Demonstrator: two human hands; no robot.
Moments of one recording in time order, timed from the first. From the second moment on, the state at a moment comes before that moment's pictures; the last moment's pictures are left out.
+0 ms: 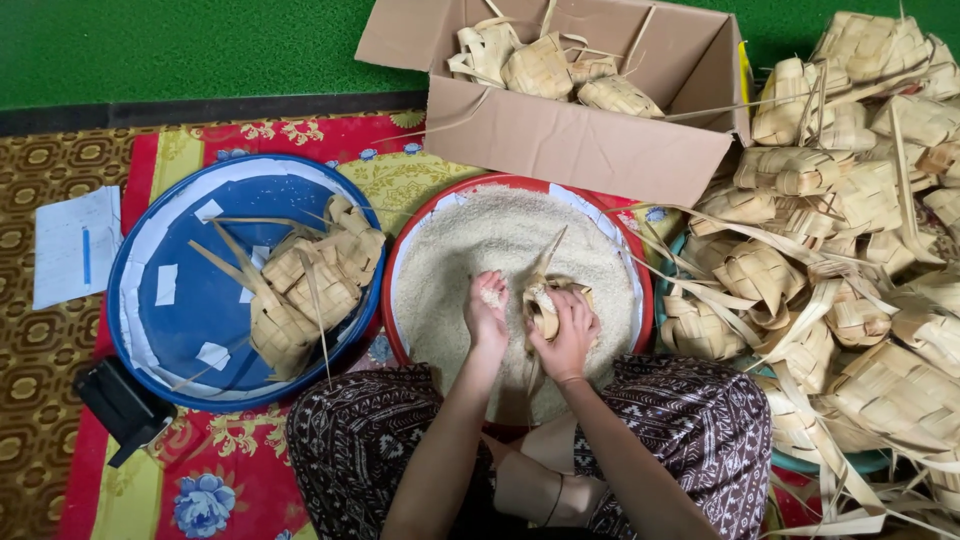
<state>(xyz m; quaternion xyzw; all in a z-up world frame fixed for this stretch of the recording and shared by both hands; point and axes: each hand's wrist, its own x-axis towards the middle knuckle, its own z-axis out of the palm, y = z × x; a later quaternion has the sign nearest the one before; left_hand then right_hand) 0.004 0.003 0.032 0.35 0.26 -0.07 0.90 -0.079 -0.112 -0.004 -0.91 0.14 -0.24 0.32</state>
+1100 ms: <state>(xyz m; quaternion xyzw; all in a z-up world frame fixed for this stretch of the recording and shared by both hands) 0.007 0.004 0.012 0.26 0.30 -0.11 0.91 -0.079 -0.111 0.001 -0.91 0.14 -0.24 0.32</state>
